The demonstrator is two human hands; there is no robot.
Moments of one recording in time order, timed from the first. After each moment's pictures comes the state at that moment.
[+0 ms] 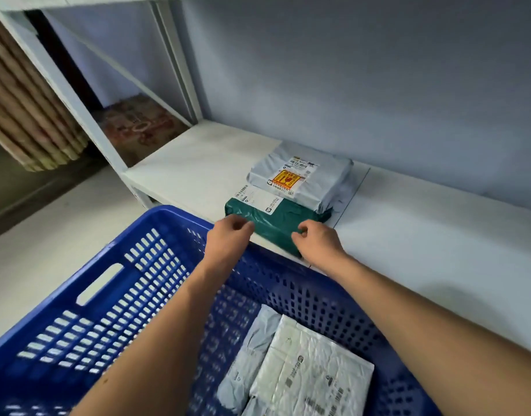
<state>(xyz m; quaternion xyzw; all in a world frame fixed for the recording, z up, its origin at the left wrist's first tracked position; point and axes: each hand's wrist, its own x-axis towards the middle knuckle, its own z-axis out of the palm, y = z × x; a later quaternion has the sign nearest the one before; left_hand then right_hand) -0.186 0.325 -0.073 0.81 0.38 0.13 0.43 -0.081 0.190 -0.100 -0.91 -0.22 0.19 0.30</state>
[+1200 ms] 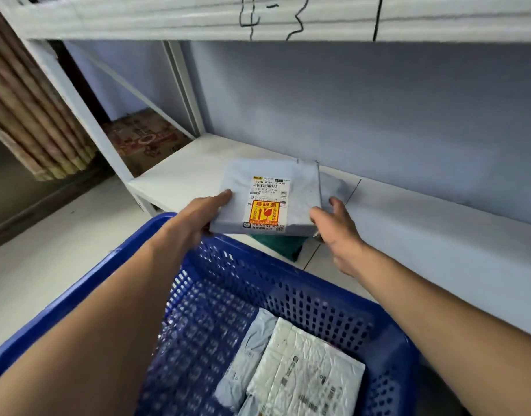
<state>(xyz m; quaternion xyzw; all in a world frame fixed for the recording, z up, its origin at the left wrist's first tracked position) -0.180 0.375 -0.014 0.67 0.43 0.04 0.61 -0.082 0.157 -0.045 -0.77 -0.06 0.21 0.60</state>
